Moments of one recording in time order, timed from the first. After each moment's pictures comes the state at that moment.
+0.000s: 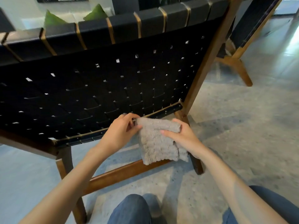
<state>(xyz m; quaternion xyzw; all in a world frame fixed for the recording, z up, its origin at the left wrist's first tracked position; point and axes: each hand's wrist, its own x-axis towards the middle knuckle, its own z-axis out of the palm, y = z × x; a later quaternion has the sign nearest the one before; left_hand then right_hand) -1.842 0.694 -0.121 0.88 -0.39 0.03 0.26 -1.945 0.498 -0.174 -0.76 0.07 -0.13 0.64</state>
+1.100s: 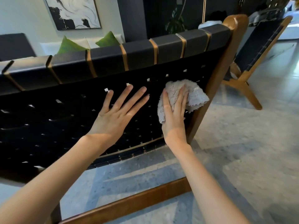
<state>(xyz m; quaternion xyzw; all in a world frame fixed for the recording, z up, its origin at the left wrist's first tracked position) -1.768 0.643 -0.067 0.74 -0.40 0.50 -0.20 -1.827 0.457 -0.127 -0.85 0.05 -0.49 0.20</state>
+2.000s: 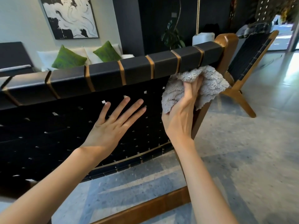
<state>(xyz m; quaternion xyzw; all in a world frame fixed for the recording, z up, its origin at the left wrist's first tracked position) -1.763 0.648 -0.065 0.72 -0.42 0.51 -0.20 -1.841 0.453 -0.063 -0.72 0.02 -0.66 0.22</state>
